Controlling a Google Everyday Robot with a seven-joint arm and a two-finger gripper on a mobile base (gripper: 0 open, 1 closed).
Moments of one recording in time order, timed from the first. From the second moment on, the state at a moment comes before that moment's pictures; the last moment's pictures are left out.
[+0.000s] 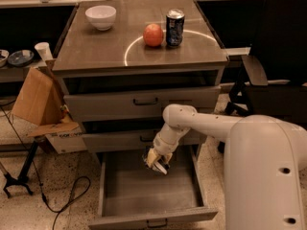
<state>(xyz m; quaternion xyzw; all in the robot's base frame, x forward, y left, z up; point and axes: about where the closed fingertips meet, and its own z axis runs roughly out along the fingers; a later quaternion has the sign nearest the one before) 0.575 -0.009 0.431 0.21 -0.95 -0.22 0.07</state>
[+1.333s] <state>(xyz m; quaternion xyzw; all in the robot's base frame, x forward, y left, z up) 0.549 -0.017 0.395 0.20 -0.95 -0.21 0.10</state>
